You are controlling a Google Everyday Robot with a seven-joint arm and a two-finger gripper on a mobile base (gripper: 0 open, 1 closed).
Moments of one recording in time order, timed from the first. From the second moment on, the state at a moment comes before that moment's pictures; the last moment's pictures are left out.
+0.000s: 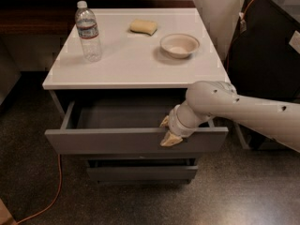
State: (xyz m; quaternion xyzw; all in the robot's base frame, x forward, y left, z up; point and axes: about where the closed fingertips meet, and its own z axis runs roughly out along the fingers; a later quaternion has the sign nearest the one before) arm 0.558 -0.079 0.646 -0.71 0.66 0.05 0.22
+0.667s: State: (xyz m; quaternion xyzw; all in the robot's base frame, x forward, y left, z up) arm 0.529 -0.065 0.651 -0.70 0.67 0.08 0.23
